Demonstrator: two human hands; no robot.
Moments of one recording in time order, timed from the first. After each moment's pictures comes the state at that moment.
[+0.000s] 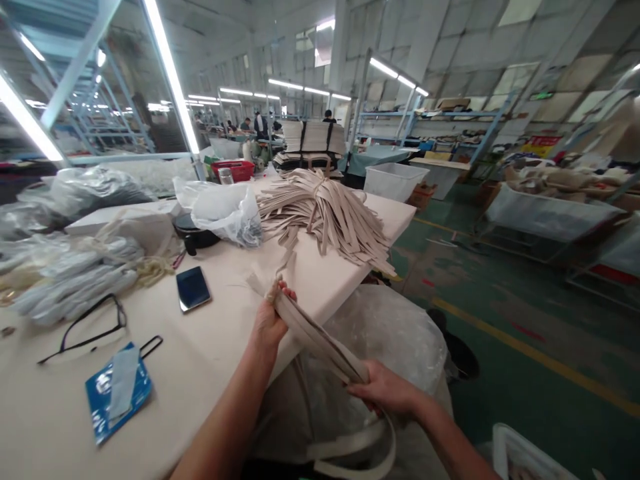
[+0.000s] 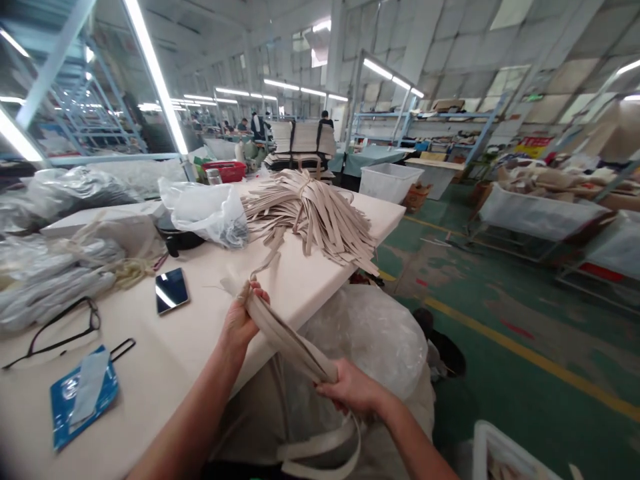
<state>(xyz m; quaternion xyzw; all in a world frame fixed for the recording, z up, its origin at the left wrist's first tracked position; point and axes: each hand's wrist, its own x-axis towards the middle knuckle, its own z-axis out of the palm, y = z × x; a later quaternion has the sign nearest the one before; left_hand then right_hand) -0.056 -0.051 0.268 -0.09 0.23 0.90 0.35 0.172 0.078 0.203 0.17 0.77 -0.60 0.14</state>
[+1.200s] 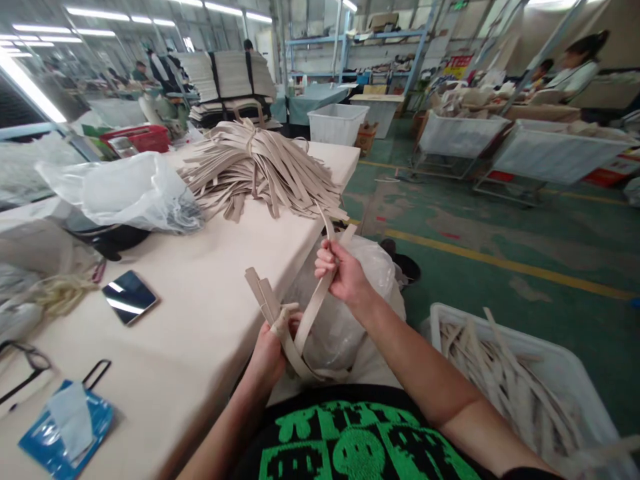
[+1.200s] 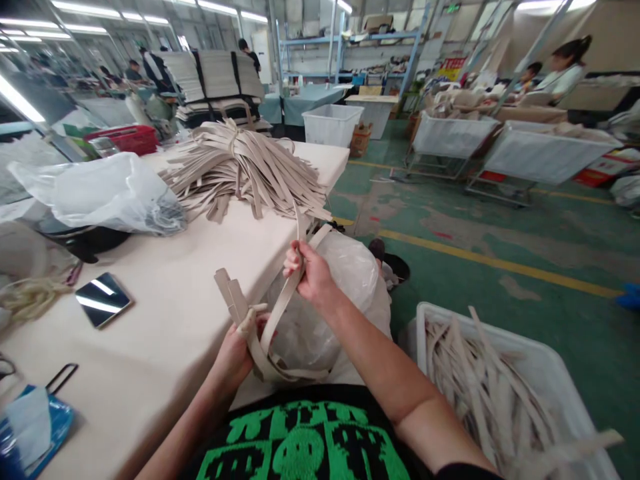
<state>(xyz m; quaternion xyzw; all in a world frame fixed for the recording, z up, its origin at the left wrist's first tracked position) 0.049 -0.097 0.215 0.06 0.49 0.72 0.49 0.123 0.082 0.286 0.13 0.22 -0.93 -0.27</state>
